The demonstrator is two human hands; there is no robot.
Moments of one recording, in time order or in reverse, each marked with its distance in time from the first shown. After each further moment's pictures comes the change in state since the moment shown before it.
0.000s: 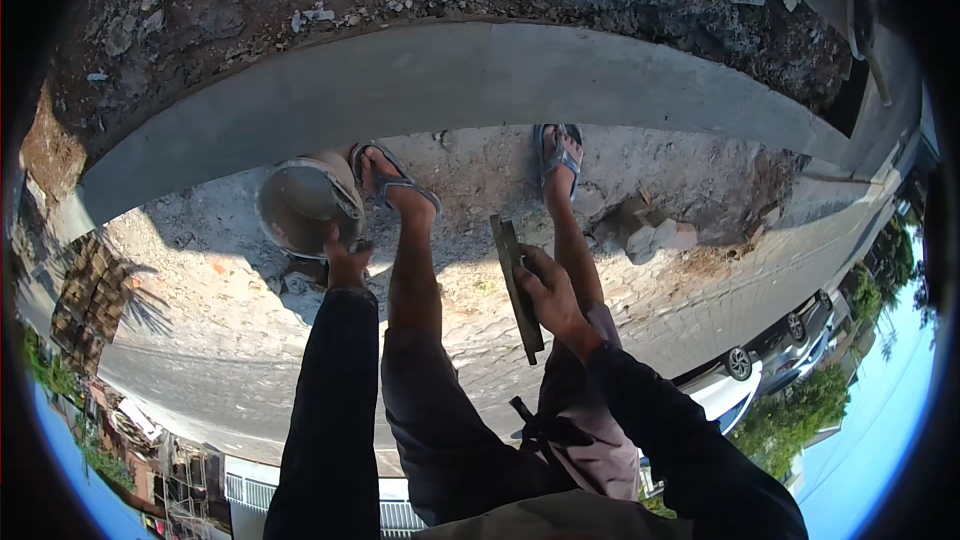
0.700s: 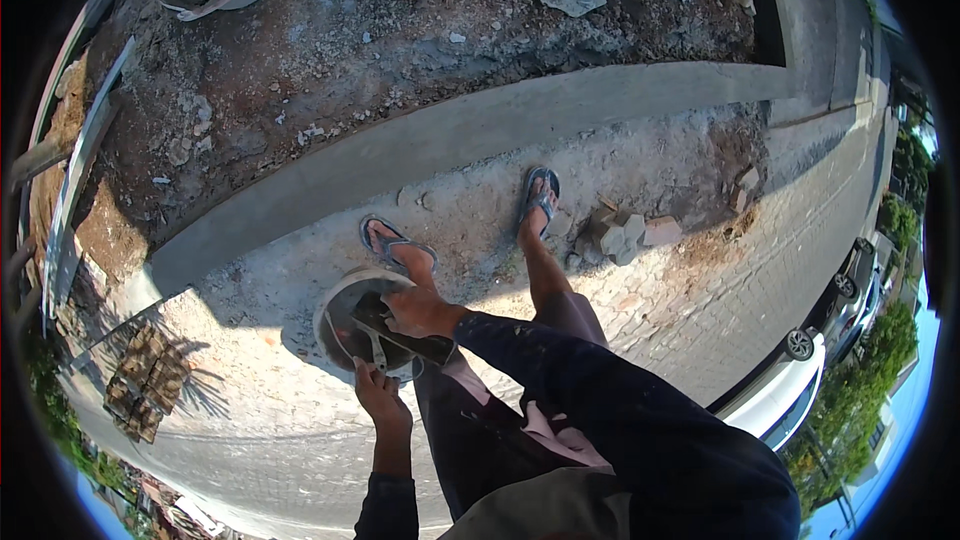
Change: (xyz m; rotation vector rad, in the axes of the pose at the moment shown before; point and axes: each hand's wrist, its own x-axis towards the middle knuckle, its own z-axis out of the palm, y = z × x) left_hand -0.370 0.251 0.139 -0.427 0.242 -0.251; right_hand -0.019 -0.060 0.078 -0.694 -0.308 -0.574
